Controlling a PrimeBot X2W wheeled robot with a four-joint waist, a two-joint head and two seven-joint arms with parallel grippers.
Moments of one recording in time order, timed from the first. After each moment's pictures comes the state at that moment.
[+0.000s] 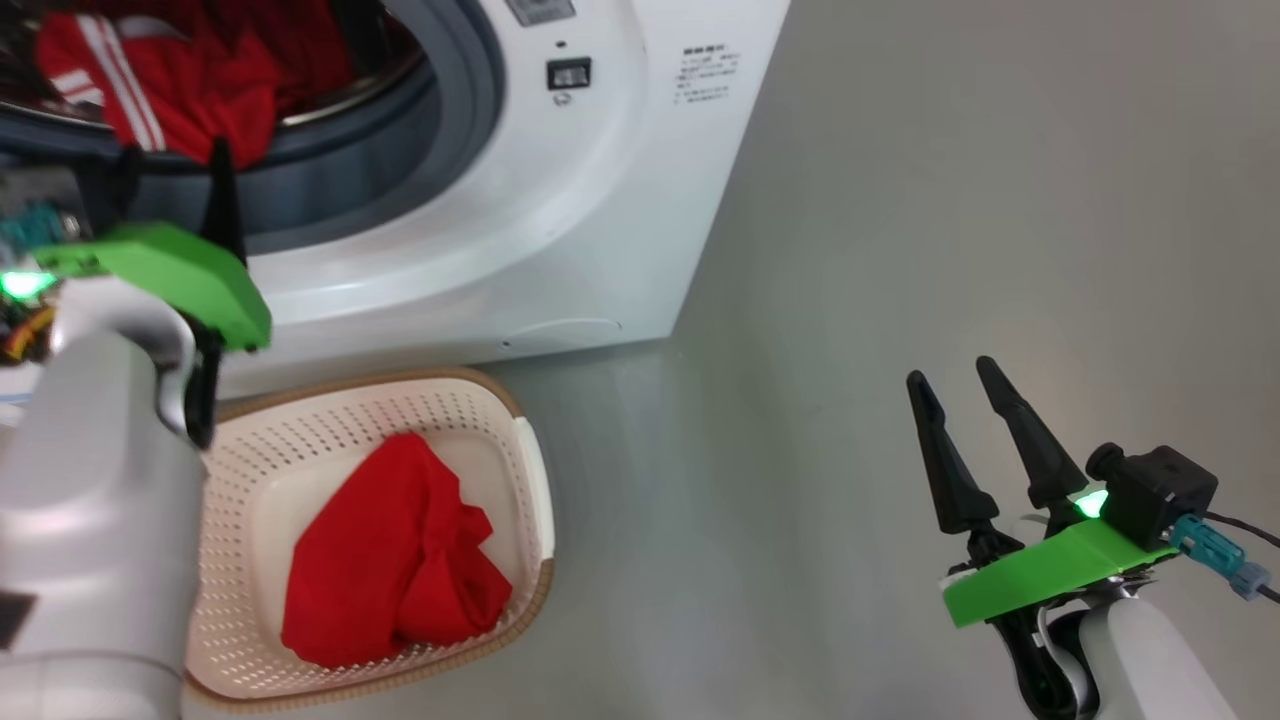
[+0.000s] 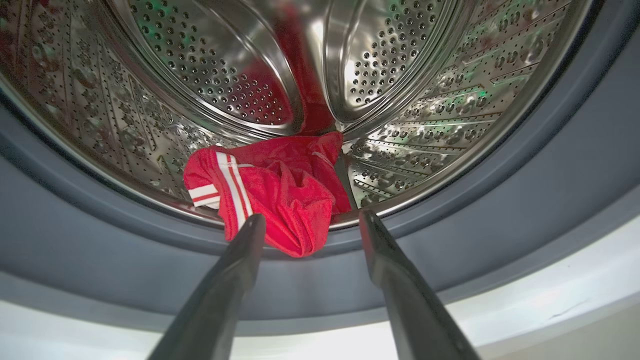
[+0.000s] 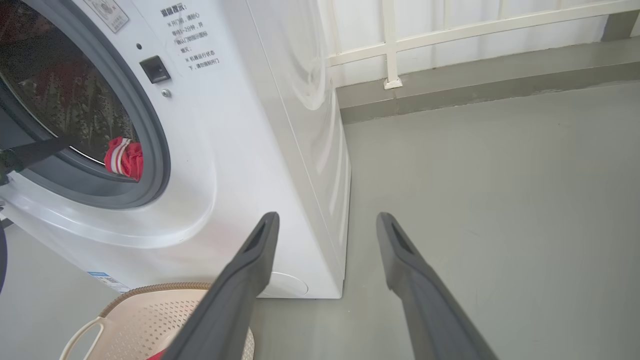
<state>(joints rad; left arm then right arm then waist) -0.95 0.14 -0.06 0.92 -0.17 -0.08 -0.12 -0.23 -0.15 0.13 0.17 0.41 0.12 -0.25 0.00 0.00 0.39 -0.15</state>
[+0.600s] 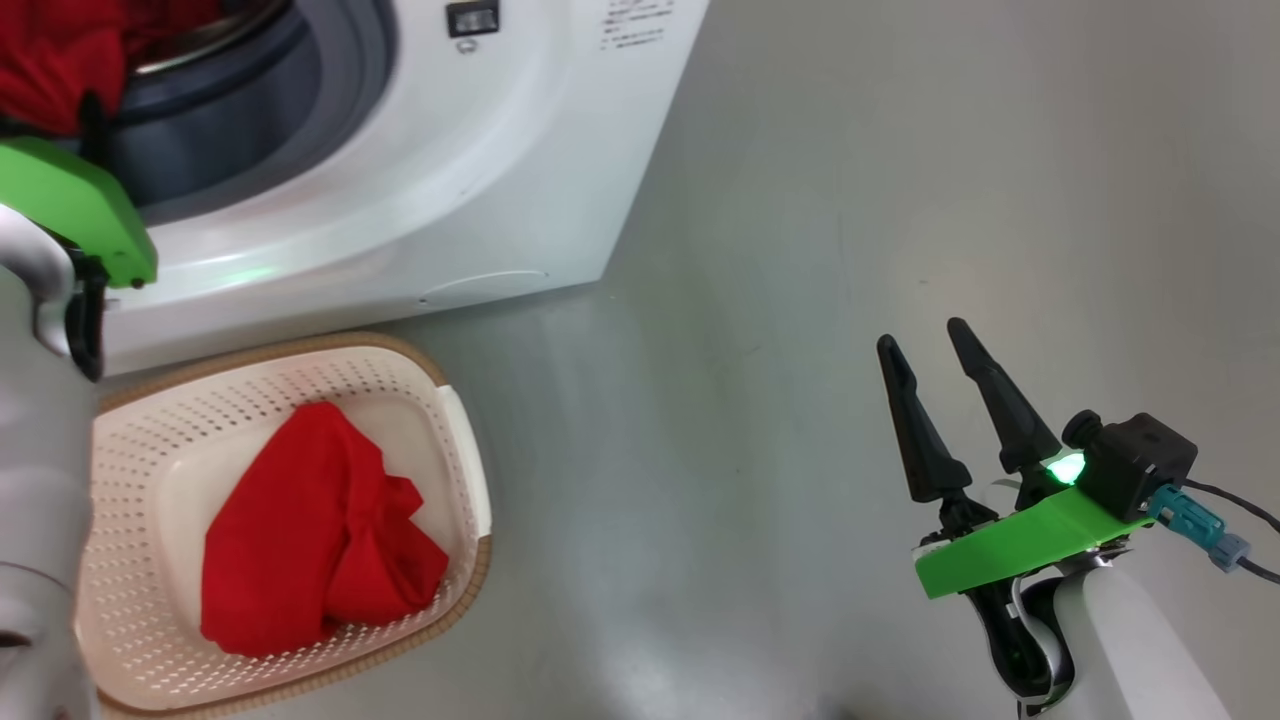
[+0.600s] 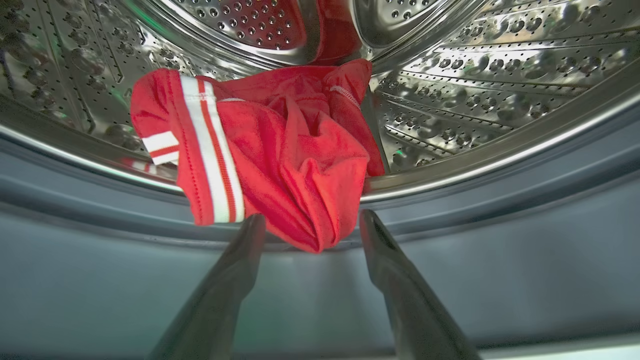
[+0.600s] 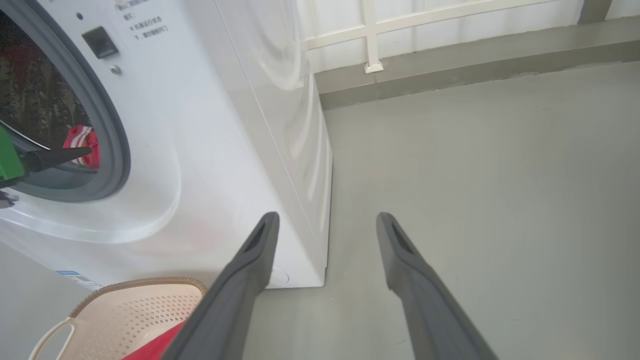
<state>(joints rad) -1.20 0.23 -0.07 1.24 -0.16 -0.06 -0.09 -0.29 -0.12 0.16 0.16 0.41 0.12 -0.25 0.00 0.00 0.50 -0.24</state>
